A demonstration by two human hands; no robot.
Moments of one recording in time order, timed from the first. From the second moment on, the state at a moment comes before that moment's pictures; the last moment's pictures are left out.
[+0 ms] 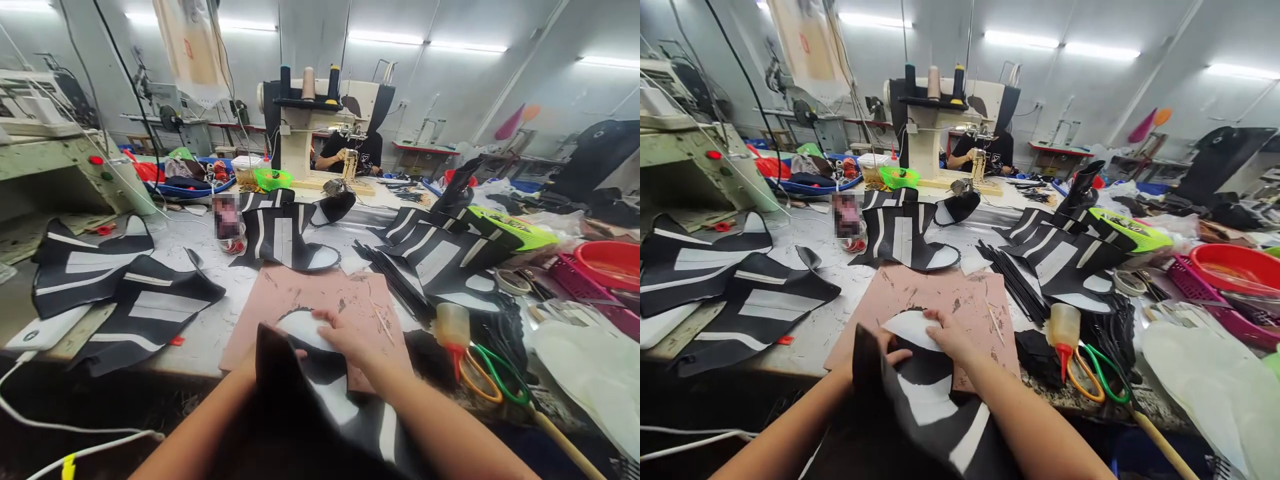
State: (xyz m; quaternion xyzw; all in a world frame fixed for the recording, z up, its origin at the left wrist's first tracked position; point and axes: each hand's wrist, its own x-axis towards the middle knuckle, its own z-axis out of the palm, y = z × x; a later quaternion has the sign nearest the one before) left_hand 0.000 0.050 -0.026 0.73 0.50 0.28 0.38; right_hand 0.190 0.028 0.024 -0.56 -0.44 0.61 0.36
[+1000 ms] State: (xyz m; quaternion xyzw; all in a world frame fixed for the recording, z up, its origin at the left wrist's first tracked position) left_hand 0.002 0.047 0.001 0.89 0.45 0.07 0.08; right_hand 0.208 0.045 0.011 -0.53 -0.82 0.17 0.16
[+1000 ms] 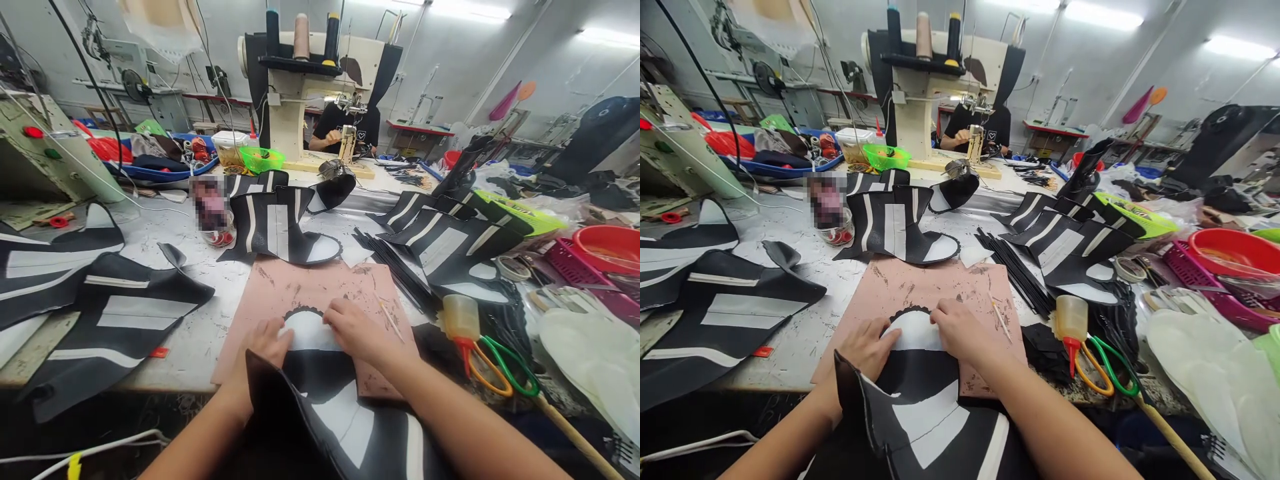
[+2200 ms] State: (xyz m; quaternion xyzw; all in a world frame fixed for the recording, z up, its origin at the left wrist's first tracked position) left_hand -0.046 0.128 0.118 0.48 0.47 0.58 0.47; right_hand 0.251 -0.028 0.037 -0.55 -0.72 0.39 0.17
